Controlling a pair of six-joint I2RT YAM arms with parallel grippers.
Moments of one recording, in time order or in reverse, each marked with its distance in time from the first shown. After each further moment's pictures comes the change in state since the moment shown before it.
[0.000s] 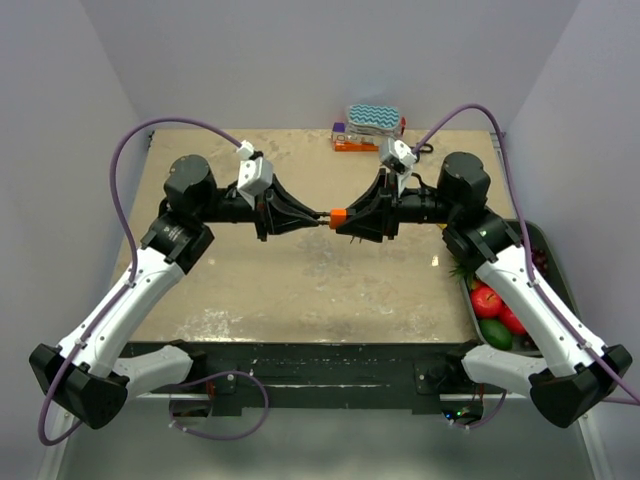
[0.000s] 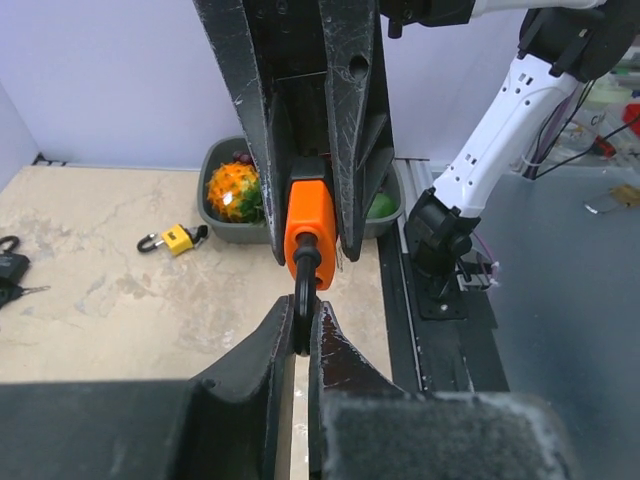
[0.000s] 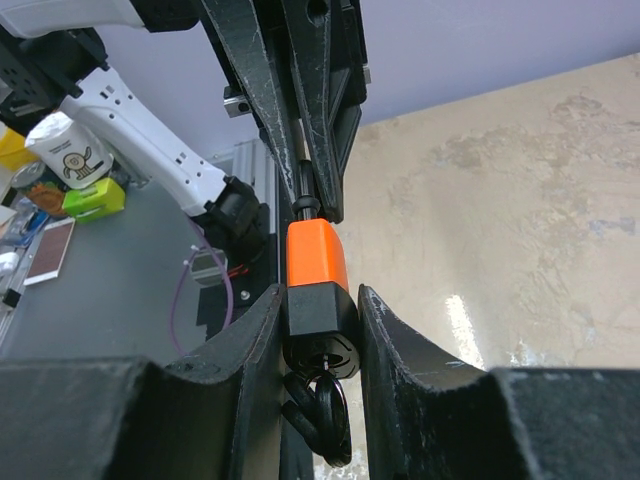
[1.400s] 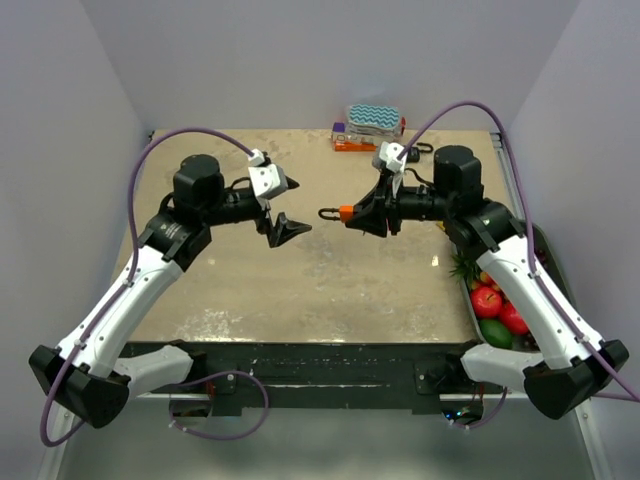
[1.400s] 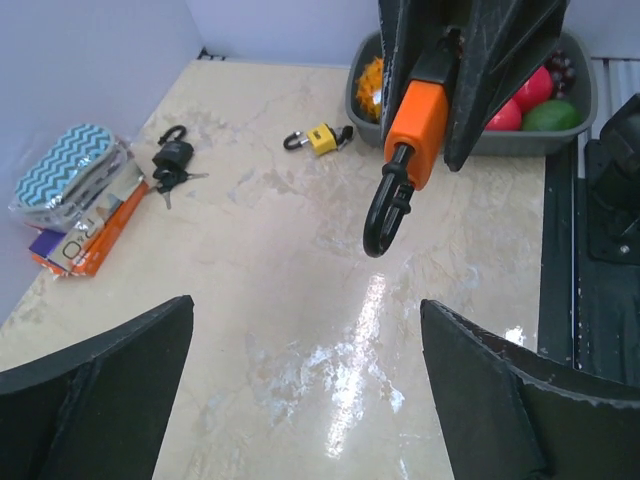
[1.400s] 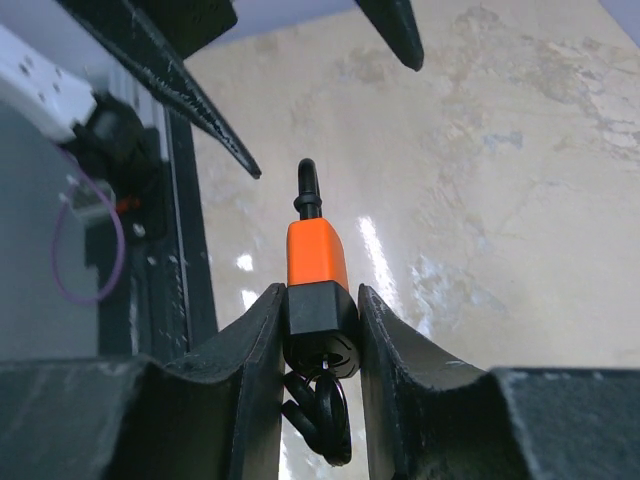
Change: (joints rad) left arm 0.010 0.023 0.031 -0.310 -0.331 0.389; right arm -0.035 0.056 0.112 -0.388 0.170 -0.412
